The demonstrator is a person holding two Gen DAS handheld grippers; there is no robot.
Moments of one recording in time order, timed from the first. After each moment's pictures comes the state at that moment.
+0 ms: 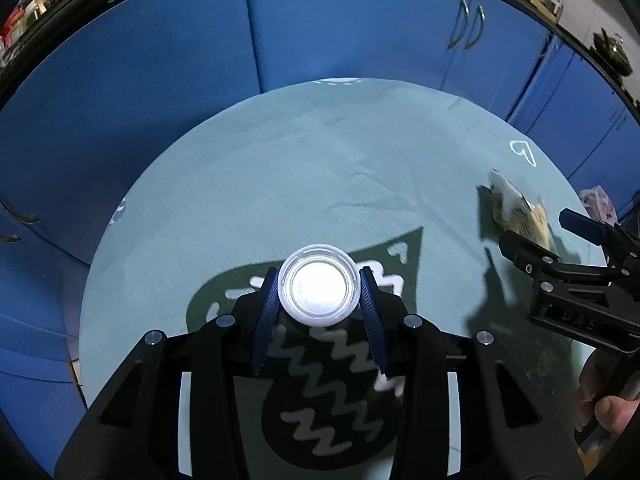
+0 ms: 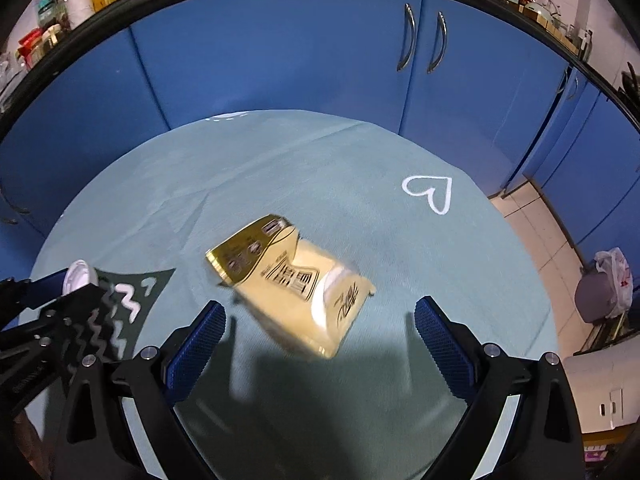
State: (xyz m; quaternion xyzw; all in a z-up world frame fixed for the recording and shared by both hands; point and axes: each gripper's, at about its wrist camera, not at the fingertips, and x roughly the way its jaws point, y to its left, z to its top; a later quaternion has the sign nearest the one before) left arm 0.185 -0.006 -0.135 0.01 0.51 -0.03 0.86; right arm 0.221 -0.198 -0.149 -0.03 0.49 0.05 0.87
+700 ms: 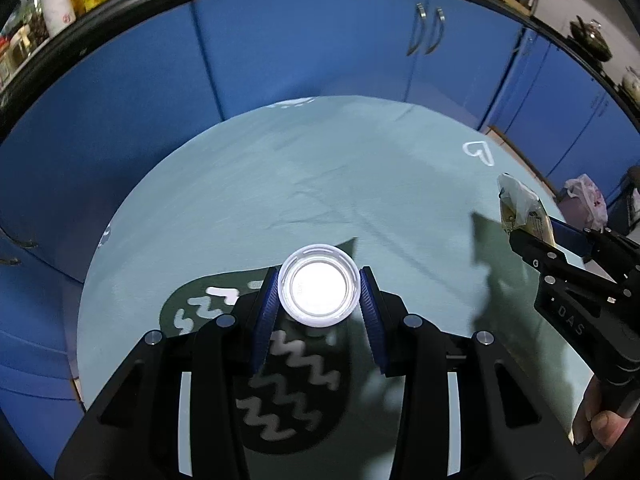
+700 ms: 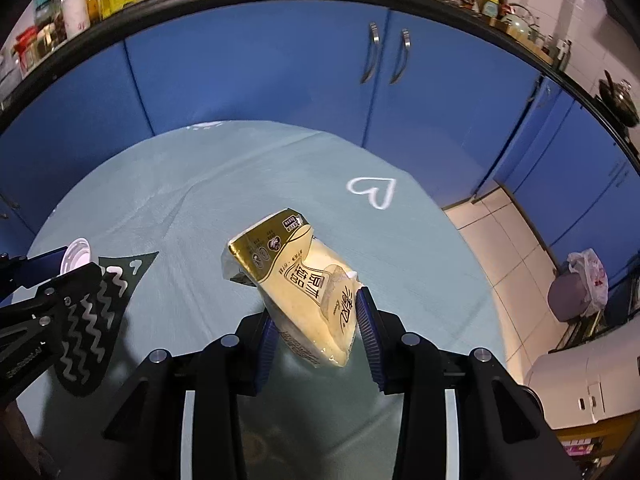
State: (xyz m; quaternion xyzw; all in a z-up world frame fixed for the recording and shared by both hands) left arm 0.173 -0.050 -0.109 0.03 0.50 -0.06 0.87; right arm 0.176 -0.232 -0.115 -0.04 0.47 0.02 0.88
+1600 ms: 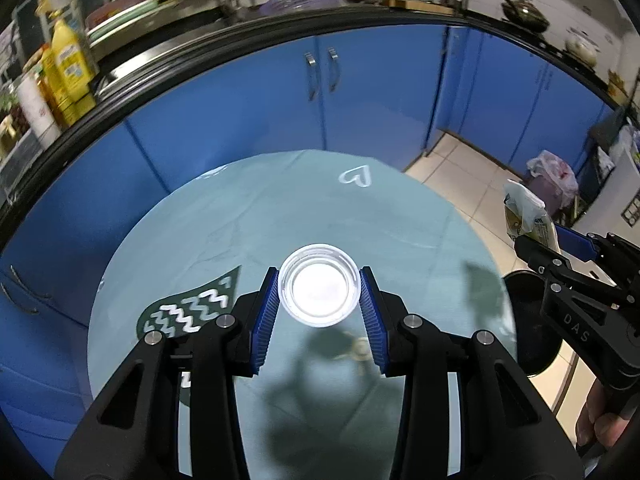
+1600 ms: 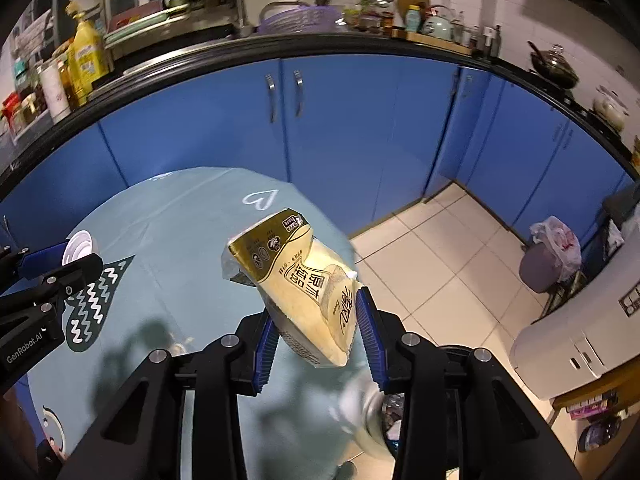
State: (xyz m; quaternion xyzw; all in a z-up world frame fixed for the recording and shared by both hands) left arm 0.110 -0.156 -0.040 0.10 0.43 -0.12 0.89; right arm 0.074 -0.342 -0.051 0.02 0.41 -0.05 0.91
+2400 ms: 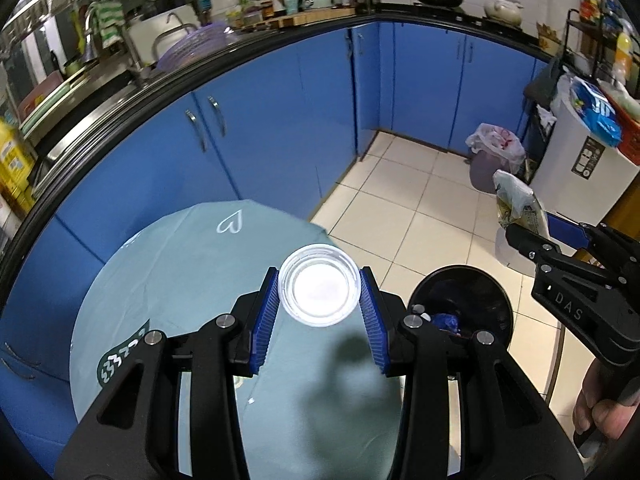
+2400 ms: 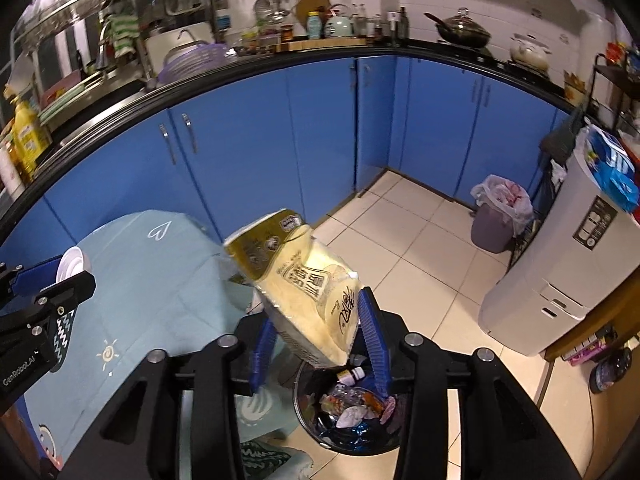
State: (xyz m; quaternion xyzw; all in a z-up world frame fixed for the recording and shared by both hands) left arm 0.066 -0.291 -0.009 0.17 0.40 -0.22 0.88; right arm 0.011 -0.470 -0.034 0.10 0.38 -0.15 0.91
